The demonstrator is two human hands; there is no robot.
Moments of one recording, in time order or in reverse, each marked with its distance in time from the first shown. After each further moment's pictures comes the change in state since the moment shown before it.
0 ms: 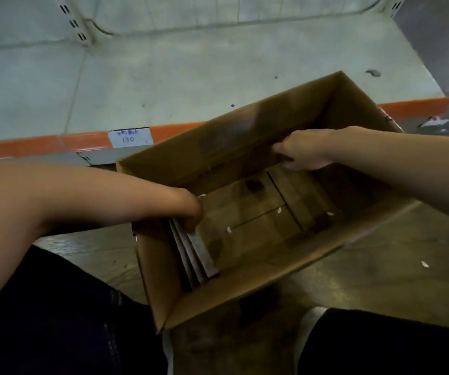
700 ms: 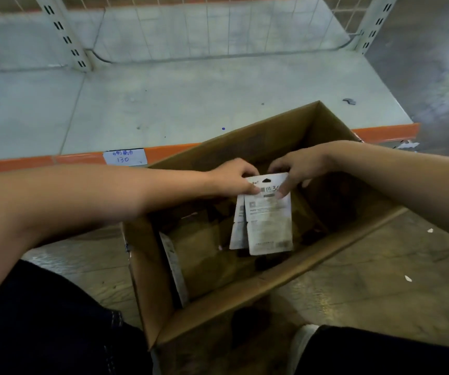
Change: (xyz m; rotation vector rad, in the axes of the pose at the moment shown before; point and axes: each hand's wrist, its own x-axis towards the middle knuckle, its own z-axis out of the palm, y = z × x) left_hand -0.075 0.008 -0.088 -1.165 0.858 0.453; right_hand -0.013 0.013 -0.010 0.632 -0.234 0.132
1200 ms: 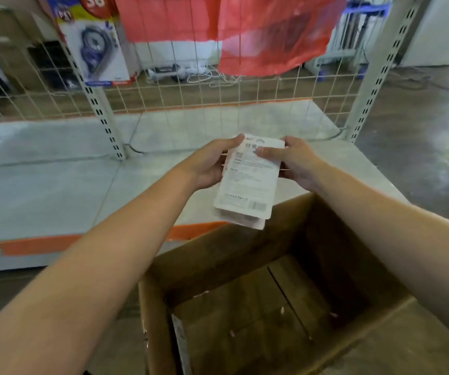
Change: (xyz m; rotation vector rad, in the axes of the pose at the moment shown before) left_hand -0.018 0.072 -0.149 -0.895 0.281 0.047; right_hand -0.038 -0.060 -0.088 1.049 0.747 -0.511
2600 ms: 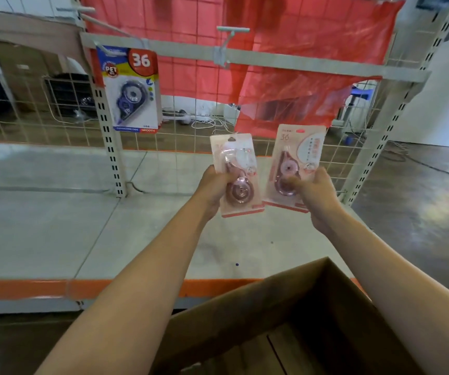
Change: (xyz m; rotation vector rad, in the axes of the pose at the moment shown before) left_hand 0.044 0.029 -0.040 -0.139 0.260 0.394; right_hand 0.037 -0.040 0.014 -0.028 0.319 -0.245
